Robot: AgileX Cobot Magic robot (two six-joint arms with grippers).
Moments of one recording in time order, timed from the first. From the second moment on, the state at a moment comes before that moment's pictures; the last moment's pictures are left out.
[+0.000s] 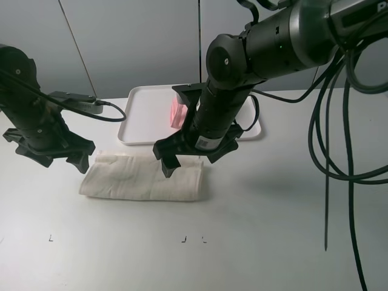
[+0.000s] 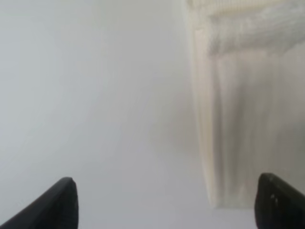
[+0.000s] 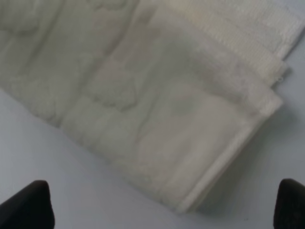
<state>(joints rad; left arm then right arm) -0.26 1.80 -0.99 0.14 0.75 -0.19 0.75 1.94 -1.23 0.23 0.69 0.12</state>
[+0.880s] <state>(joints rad) -0.26 1.99 -1.04 0.15 0.74 -0.22 0.74 1.94 -1.23 0.23 0.69 0.10</state>
